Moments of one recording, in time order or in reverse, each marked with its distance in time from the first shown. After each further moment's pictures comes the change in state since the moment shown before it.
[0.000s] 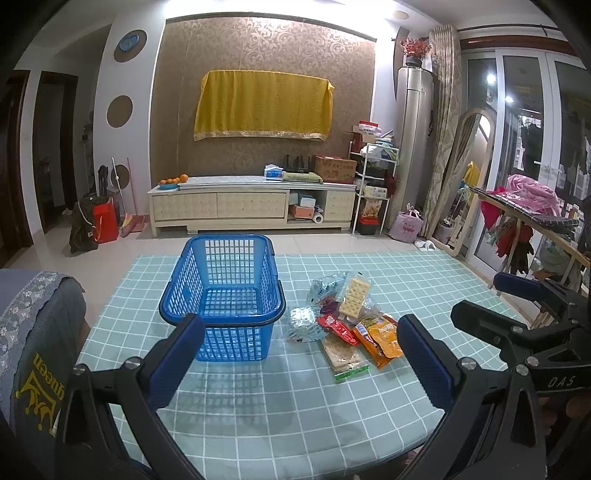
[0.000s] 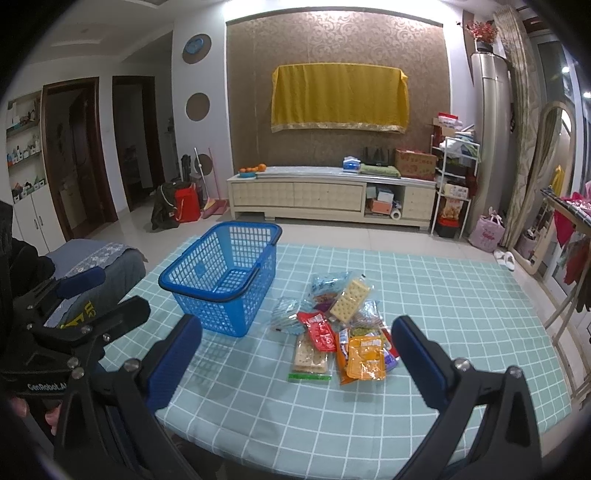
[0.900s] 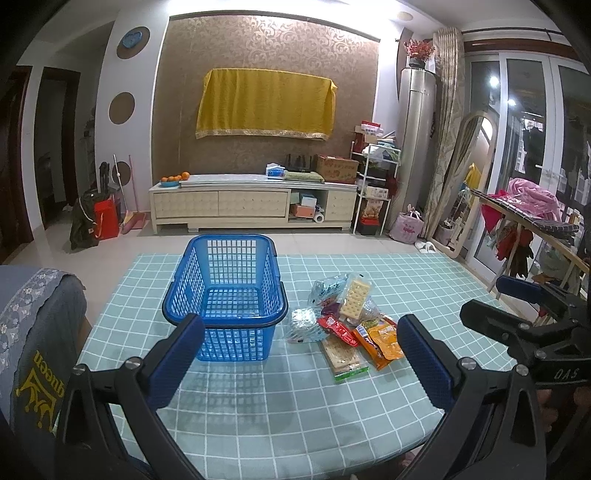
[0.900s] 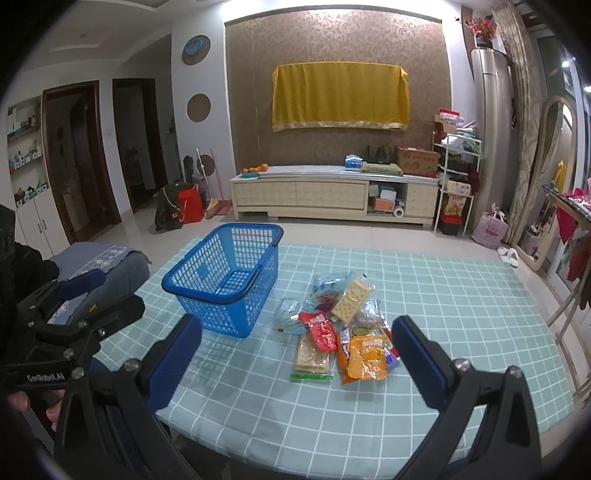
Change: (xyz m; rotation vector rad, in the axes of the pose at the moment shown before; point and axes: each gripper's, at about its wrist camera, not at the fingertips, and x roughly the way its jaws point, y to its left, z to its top) left arm -0.002 0.002 0.003 -0.009 0.005 -0.001; right arm -0.004 -0.009 0.004 0.019 0.005 0.024
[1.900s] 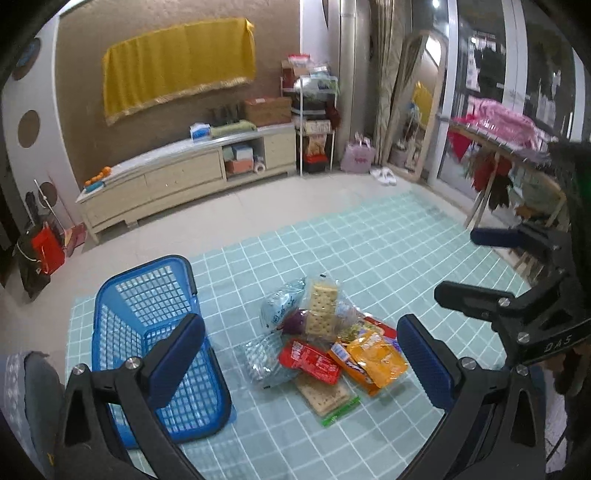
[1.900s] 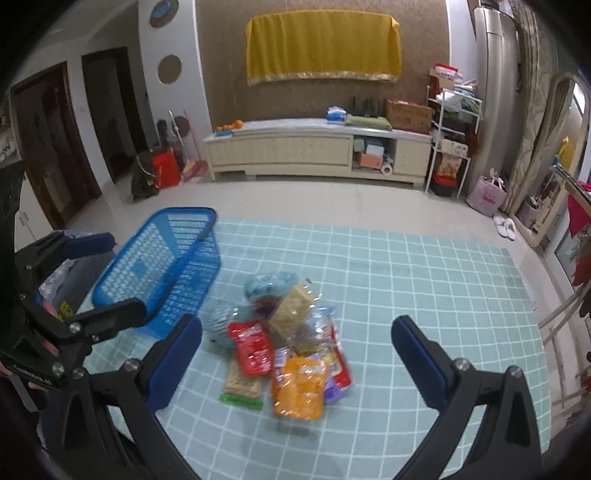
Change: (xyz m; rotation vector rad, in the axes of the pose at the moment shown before) left arm 0.167 -0.057 0.078 0.257 0.282 -0.179; right arm 0.105 -0.106 0.063 0.025 0.228 -0.037
